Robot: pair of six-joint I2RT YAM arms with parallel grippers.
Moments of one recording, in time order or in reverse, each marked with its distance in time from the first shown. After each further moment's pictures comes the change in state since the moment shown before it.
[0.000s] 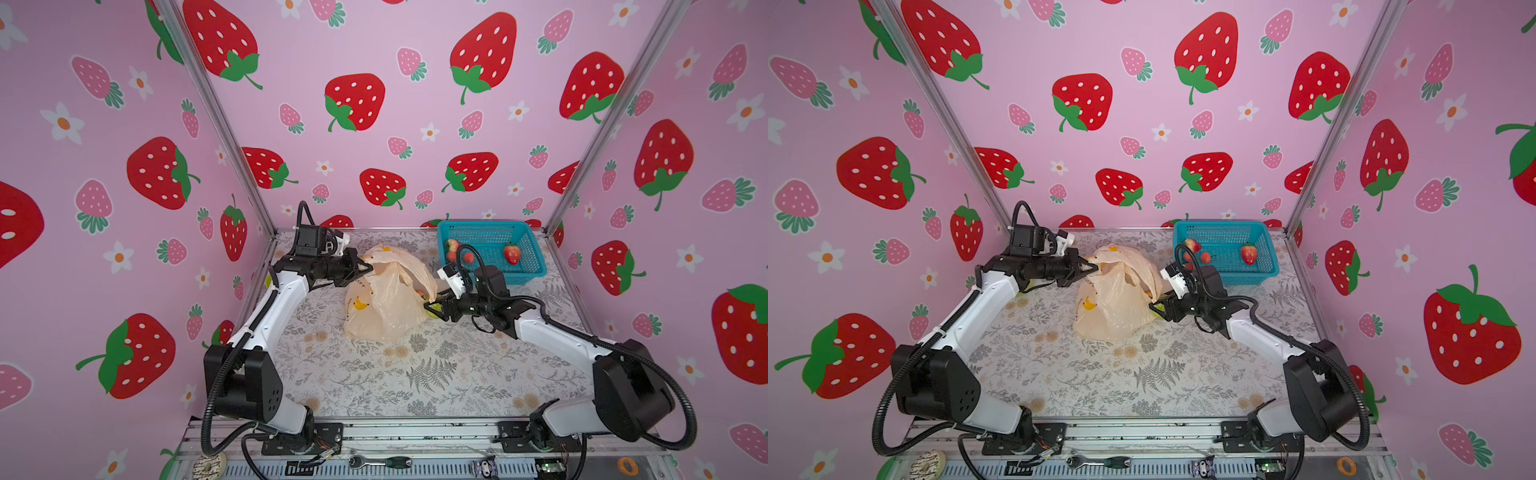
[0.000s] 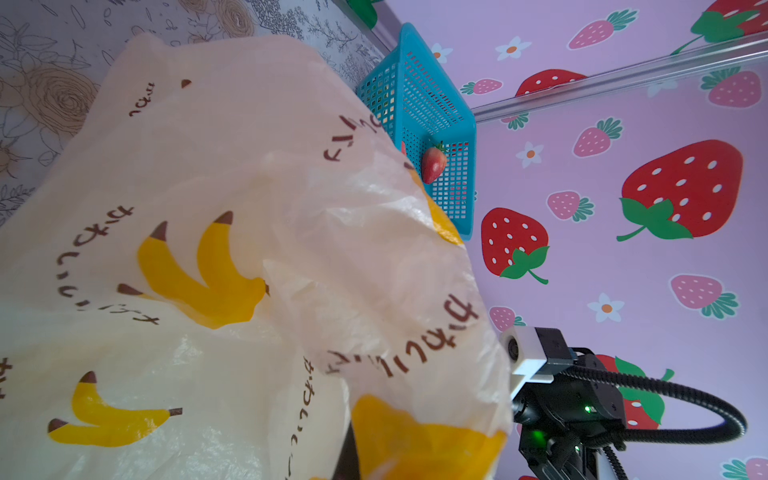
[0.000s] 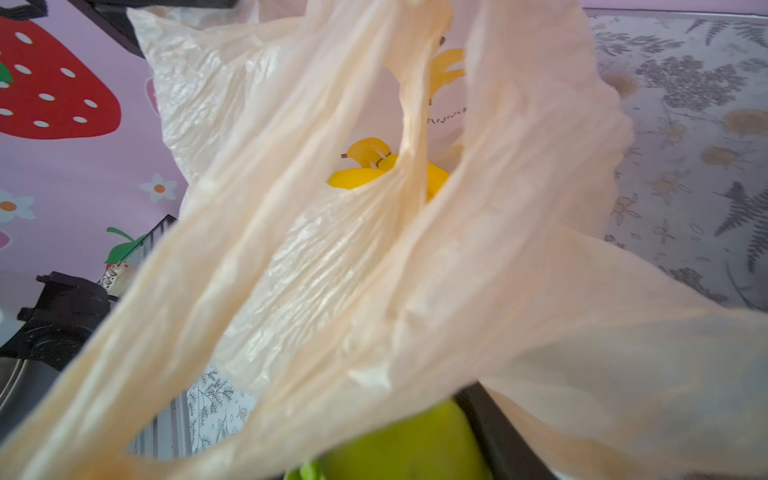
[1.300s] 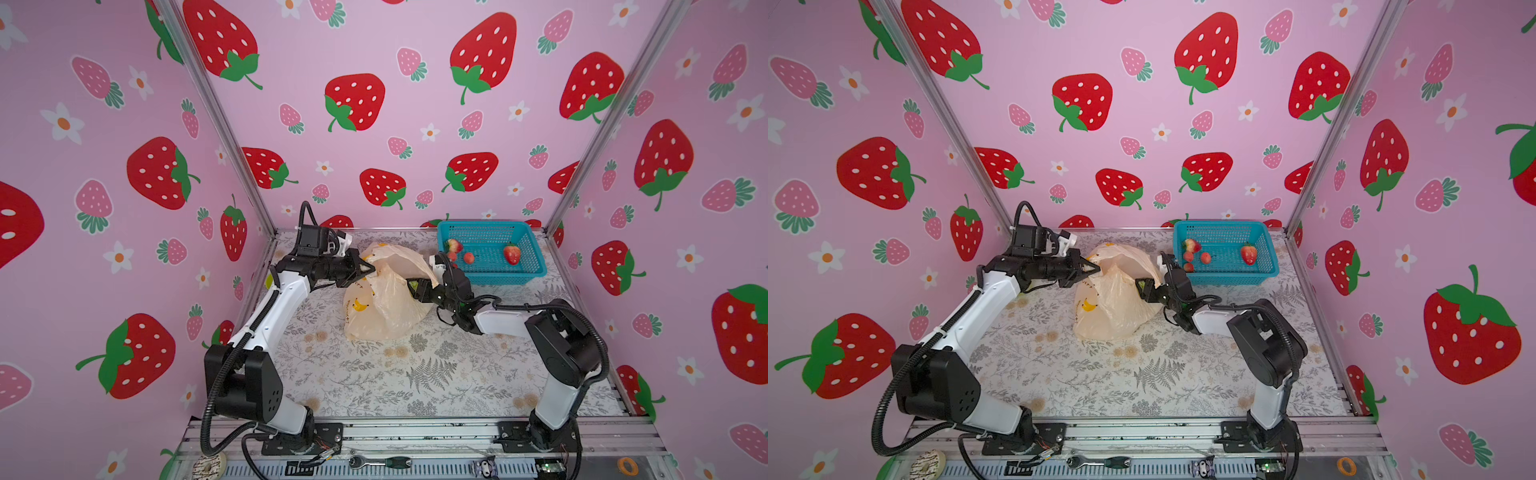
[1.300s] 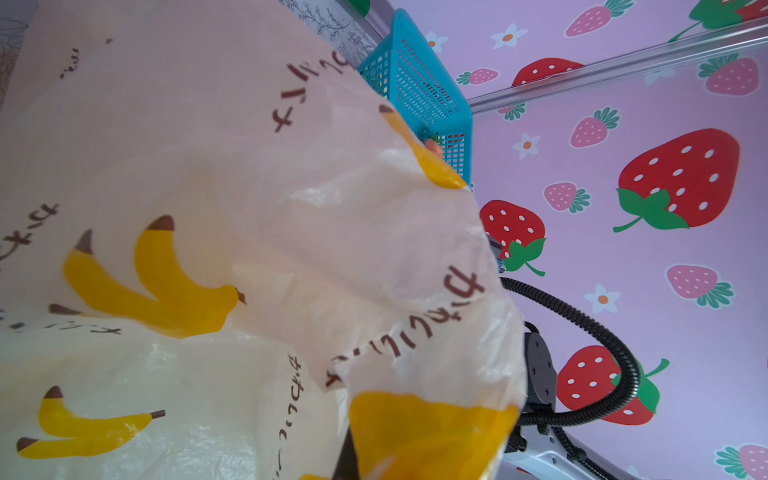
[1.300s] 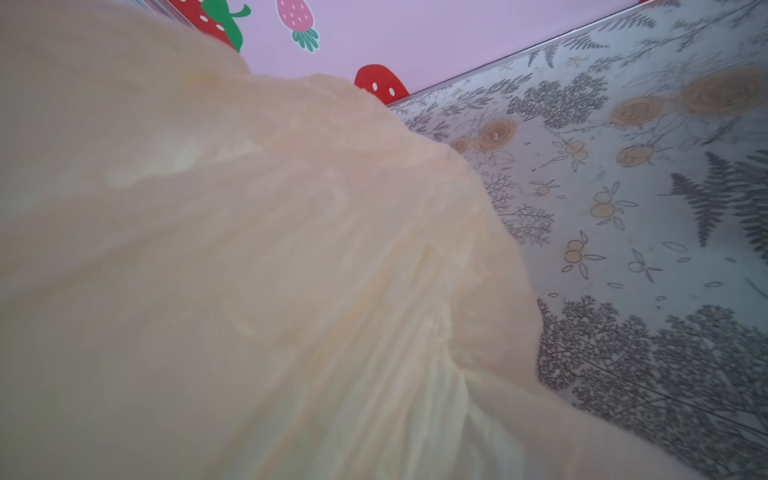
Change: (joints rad) left arm -0.017 0.000 0.000 0.000 0.011 -0.001; right arm 0.128 0.375 0.092 0.480 0.453 0.510
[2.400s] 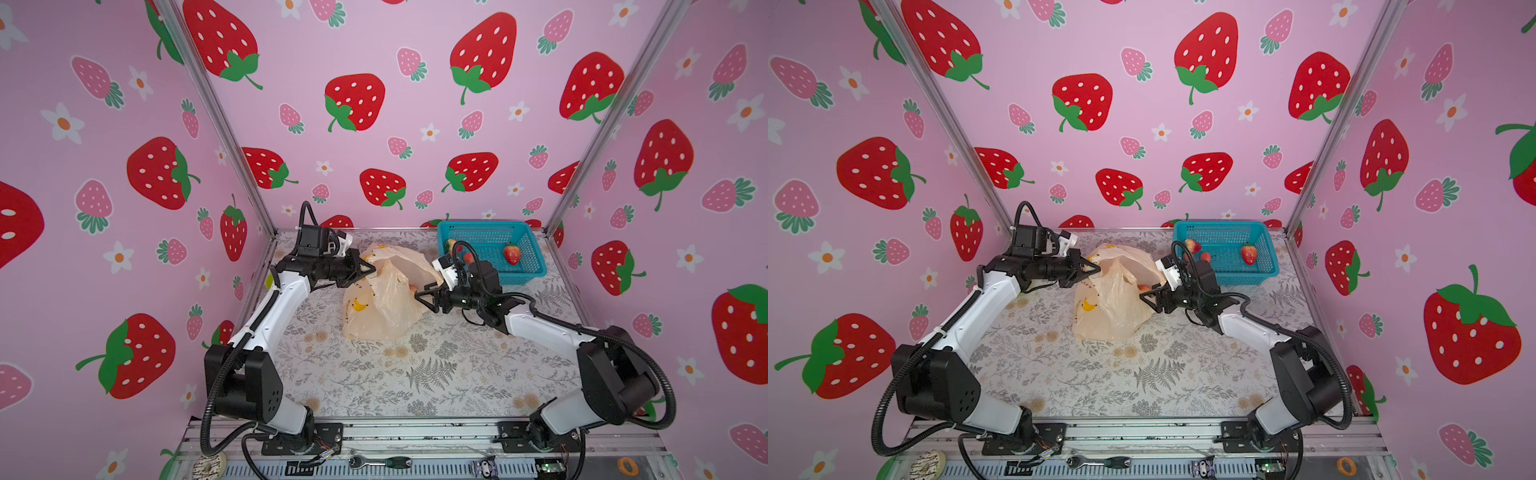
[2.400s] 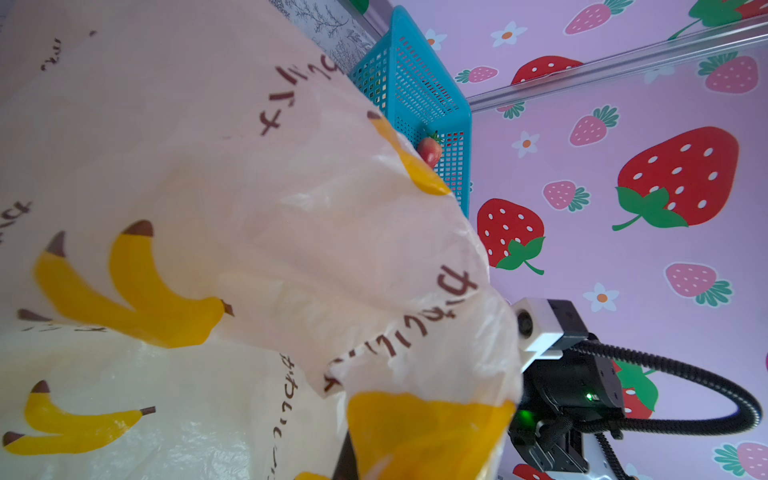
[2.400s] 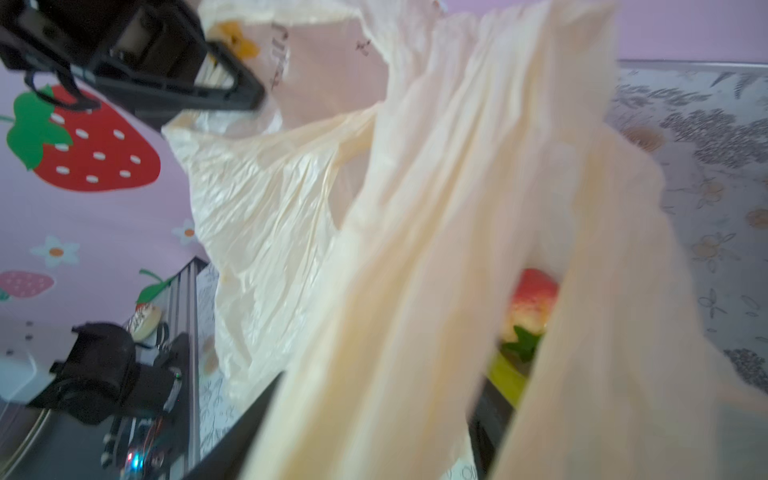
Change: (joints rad) left arm 0.003 0.000 0.000 0.000 0.002 0.000; right arm -0.119 -0.309 -0.076 -0.370 -0.488 -0.451
